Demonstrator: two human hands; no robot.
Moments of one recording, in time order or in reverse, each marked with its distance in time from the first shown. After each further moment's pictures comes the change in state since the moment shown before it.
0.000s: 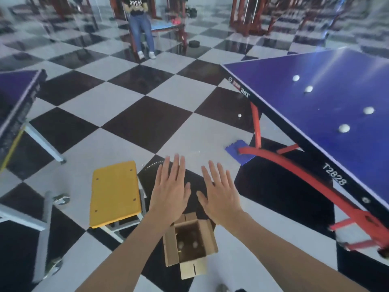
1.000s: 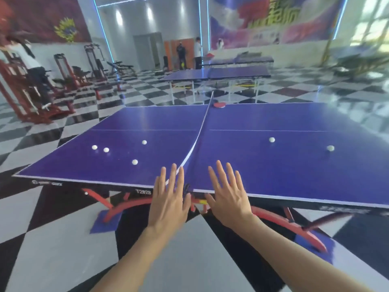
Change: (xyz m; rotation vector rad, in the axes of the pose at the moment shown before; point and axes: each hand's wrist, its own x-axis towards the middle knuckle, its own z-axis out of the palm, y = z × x) left_hand -0.126 0.472 -0.225 -0.200 0.193 1.004; right_hand -0.477 0.235 -0.267 -0.224 0.267 0.994
